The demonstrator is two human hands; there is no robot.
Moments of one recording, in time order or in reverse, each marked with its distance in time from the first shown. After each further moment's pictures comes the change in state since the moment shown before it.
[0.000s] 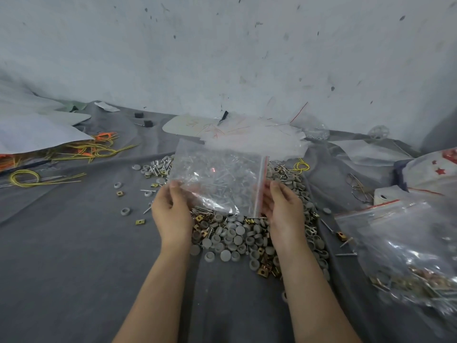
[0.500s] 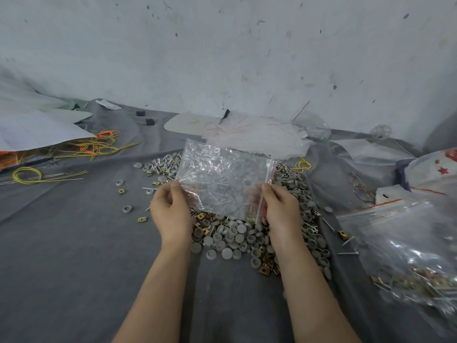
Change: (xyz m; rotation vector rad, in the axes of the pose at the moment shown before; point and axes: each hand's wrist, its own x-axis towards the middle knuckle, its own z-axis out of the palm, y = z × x) left_hand -0.001 0.002 -0.001 0.009 0.082 -0.088; right_hand 0.001 0.010 0.002 -0.198 -0.025 -0.057
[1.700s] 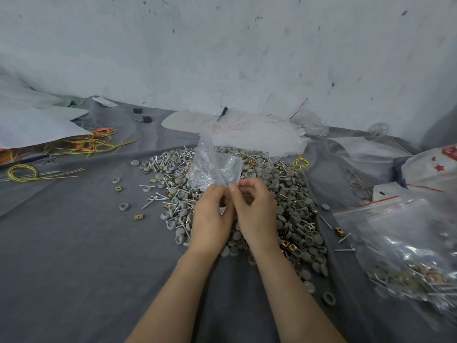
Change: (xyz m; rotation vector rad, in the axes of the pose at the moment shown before) left_hand -0.034 -0.005 0.021 0.443 -0.519 0.545; right_hand -0.023 0.003 0.028 -0.325 -0.035 -0.403
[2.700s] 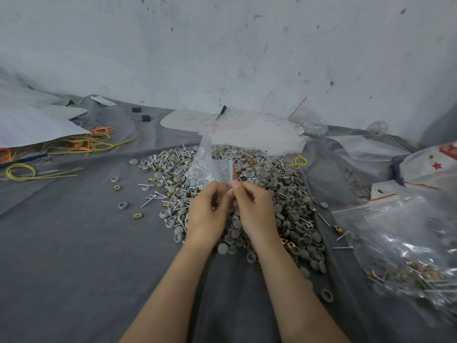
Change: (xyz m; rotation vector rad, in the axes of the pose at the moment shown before) left_hand 0.002 -0.002 -0.001 -0.244 -0.018 -0.201; right_hand 0.004 -0.002 -0.005 0.037 -0.099 0.096
